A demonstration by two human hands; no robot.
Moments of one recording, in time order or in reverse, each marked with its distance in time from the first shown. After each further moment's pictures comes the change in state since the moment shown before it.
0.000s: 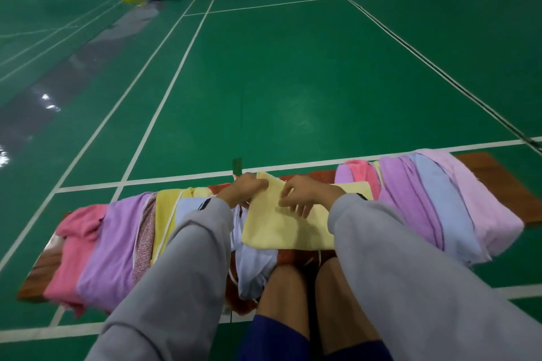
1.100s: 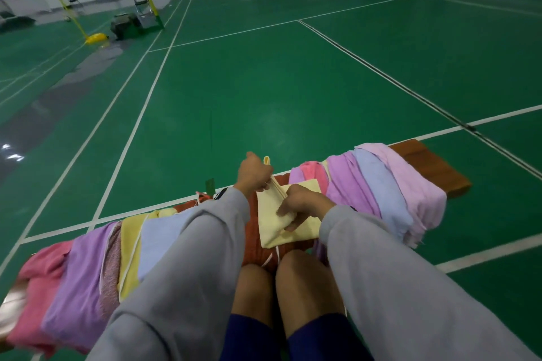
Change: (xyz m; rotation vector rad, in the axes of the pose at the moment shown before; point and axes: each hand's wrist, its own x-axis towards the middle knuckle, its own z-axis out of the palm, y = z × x) left_hand -0.031 0.138 0.091 0.093 0.298 0.175; right_hand -0.102 0.066 -0.017 0.561 0.133 0.206
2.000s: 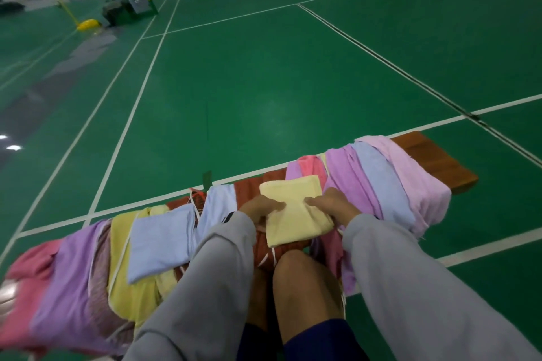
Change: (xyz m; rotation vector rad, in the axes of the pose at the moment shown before) left_hand -0.019 -0.057 0.066 -0.228 -0.467 -0.463; right_hand 0.045 0.086 -0.050 0.018 0.348 0.040
